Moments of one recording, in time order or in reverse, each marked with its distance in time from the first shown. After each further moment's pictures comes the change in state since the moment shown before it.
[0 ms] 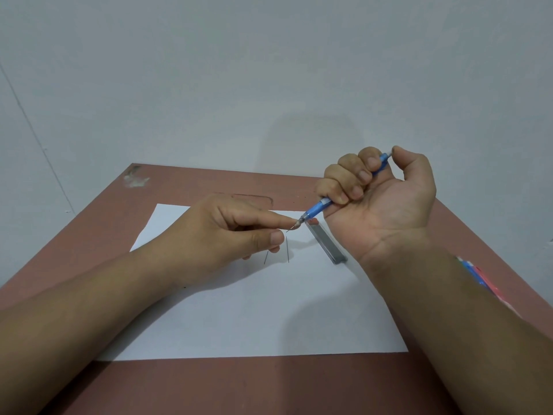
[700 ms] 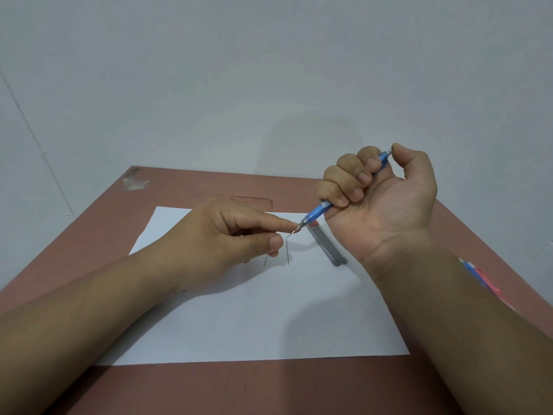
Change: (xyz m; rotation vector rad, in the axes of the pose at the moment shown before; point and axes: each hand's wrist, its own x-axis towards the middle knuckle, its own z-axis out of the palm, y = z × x) left_hand 0.001 -0.003 -0.001 0.062 -0.017 0.018; right_hand 0.001 -0.002 0.000 -0.048 -0.026 0.005
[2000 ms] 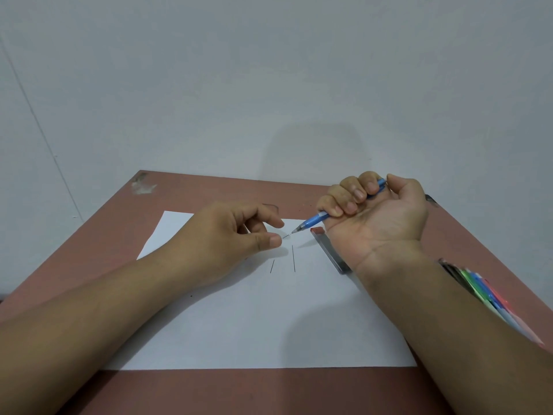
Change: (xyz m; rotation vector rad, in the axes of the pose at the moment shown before) left_hand 0.013 -0.019 -0.005 0.207 0.149 -0.131; right_hand 0.012 0.012 -0.013 -0.019 0.167 -0.086
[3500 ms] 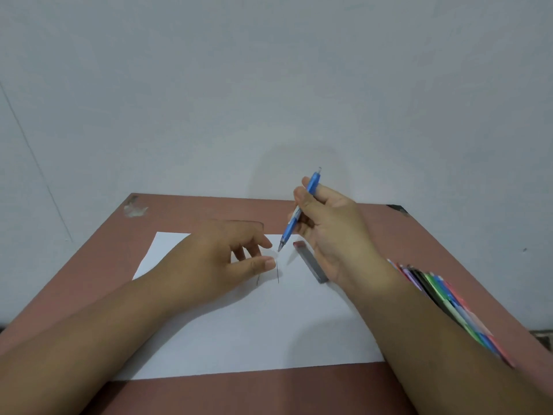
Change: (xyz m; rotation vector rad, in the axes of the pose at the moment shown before) left_hand -0.005 0.000 -0.005 0.348 -0.033 0.187; right_hand -0.008 0.004 0.013 -0.894 0.044 -0.053
